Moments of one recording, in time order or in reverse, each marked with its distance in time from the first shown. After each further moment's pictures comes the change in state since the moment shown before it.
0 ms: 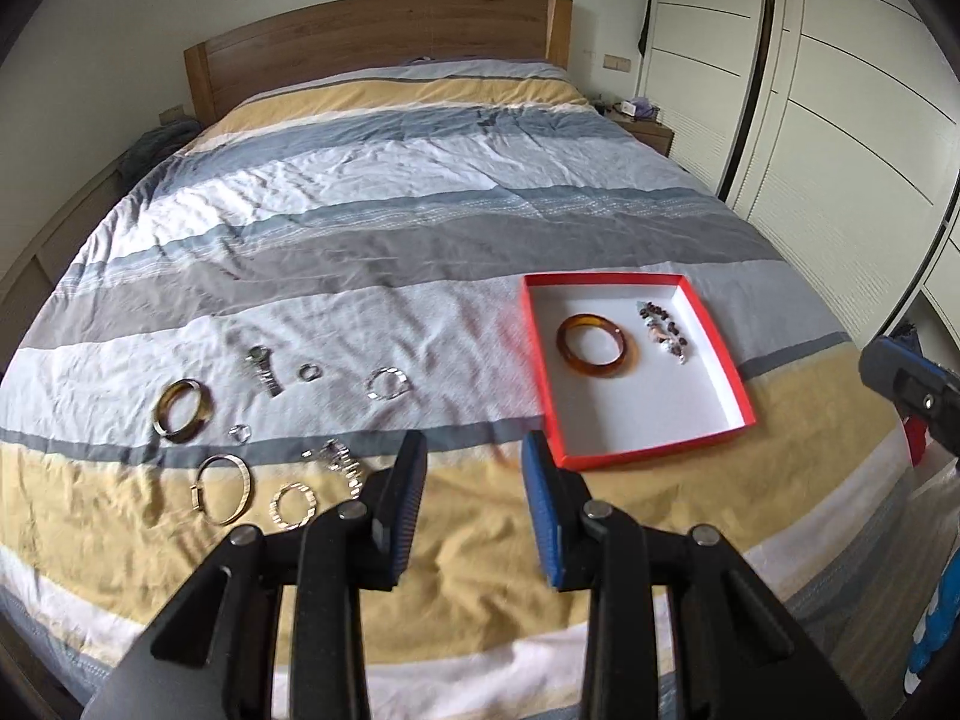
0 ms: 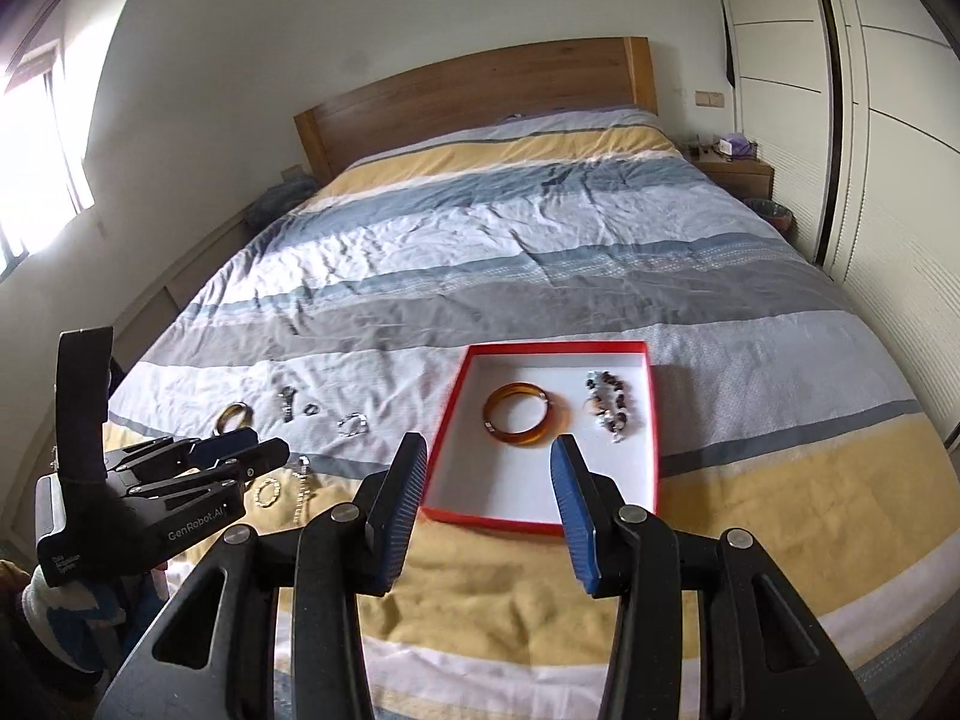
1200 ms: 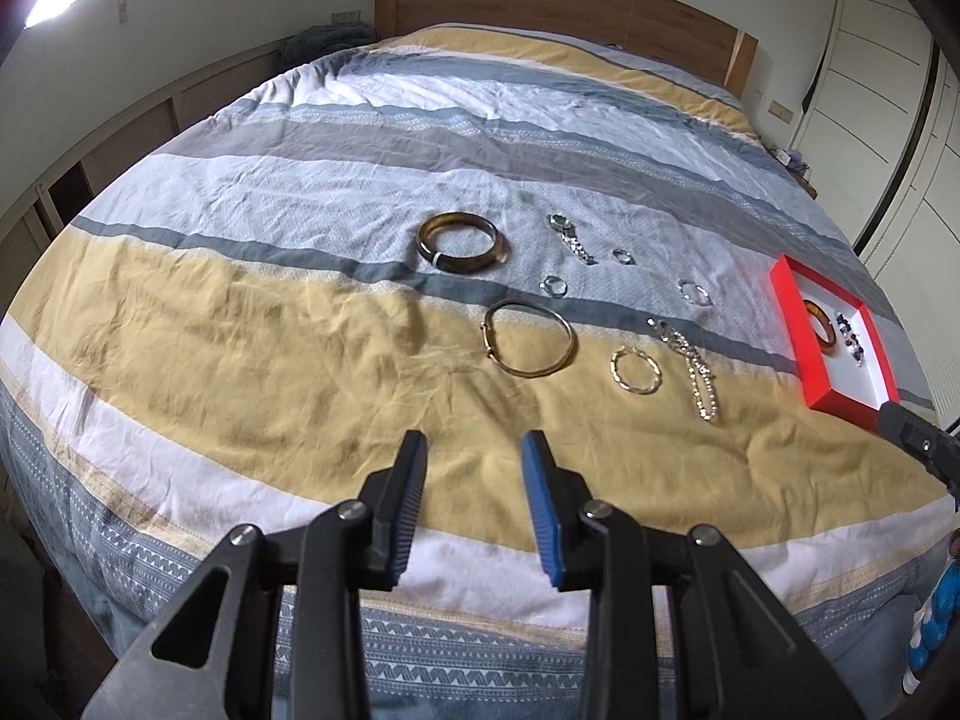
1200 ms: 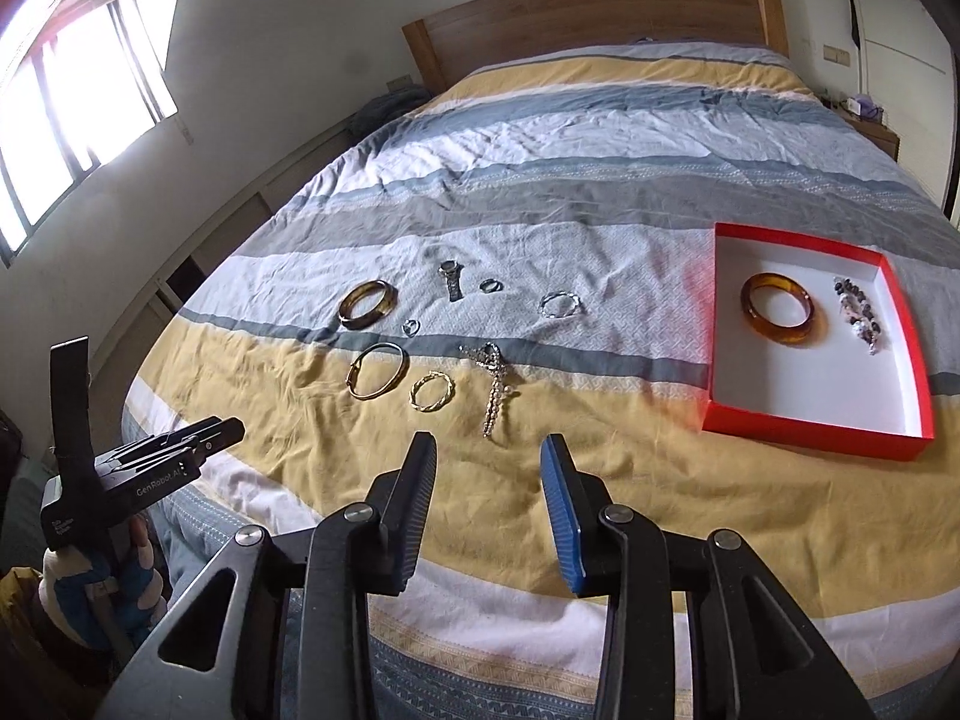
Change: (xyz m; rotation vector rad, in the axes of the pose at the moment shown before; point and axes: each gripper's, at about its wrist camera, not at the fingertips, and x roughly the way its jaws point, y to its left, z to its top) left arm -0.004 0.215 -0.129 -0.312 0.054 0.159; right arm 0.099 0.151 -0.078 -0.096 0.195 0.216
